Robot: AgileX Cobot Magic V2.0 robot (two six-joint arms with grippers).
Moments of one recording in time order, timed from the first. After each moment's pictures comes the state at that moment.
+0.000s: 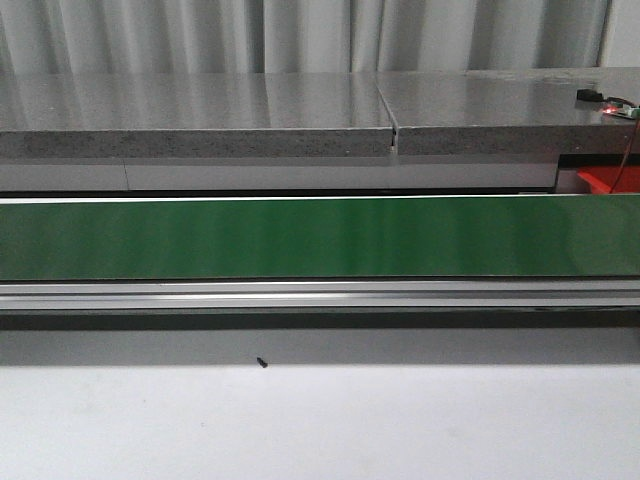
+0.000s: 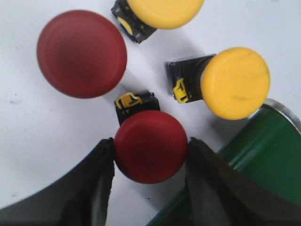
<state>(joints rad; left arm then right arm) 0.46 1.96 -1.48 -0.18 0.92 -0.24 0.04 0.30 -0.44 -0.10 0.54 0.20</state>
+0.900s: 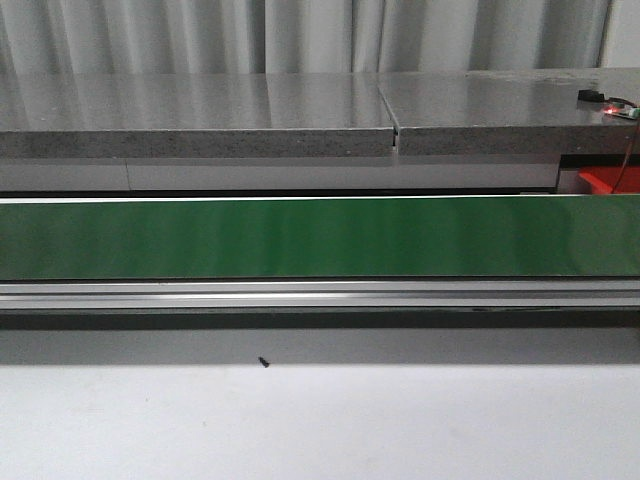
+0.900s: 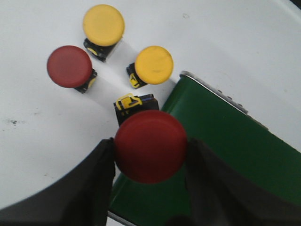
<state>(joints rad) 0.42 1.70 -1.48 -0.18 1.01 -0.07 0.04 0.30 -0.44 -0.10 0.54 0.20</state>
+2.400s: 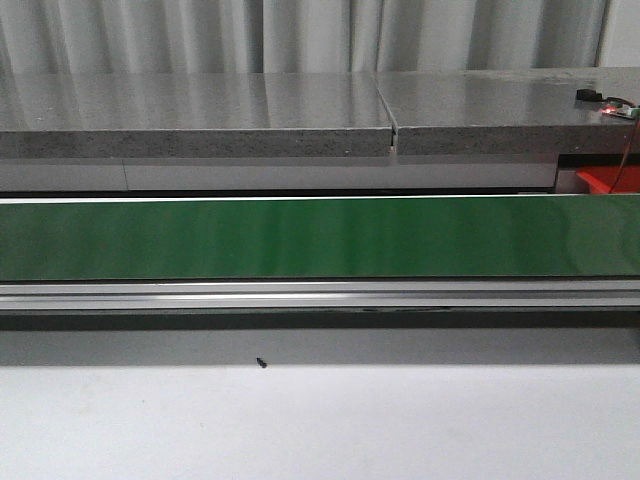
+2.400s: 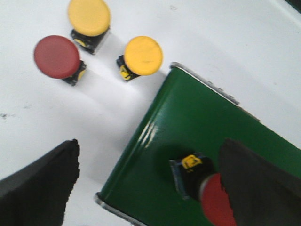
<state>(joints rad) 0.46 1.67 -1.43 -0.23 1.00 -0.04 0.04 0.30 -0.44 -0.10 0.54 0.20</state>
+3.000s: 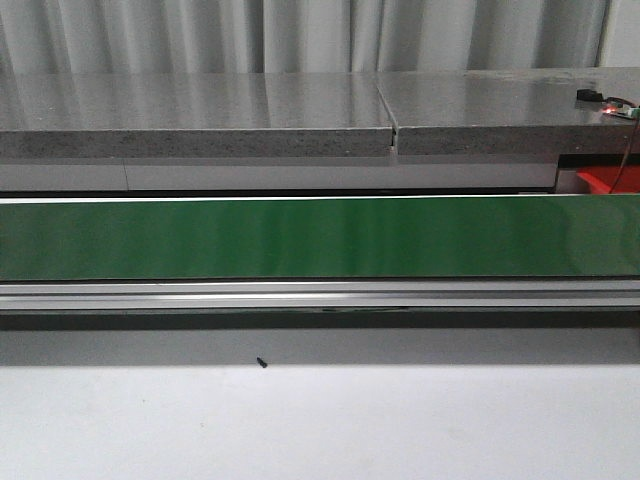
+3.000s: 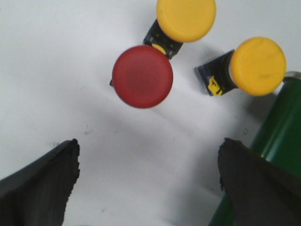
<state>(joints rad) 0.57 1.88 -1.43 -0.21 0.87 0.17 0.04 0.30 -0.44 -0.10 0.54 0.20</state>
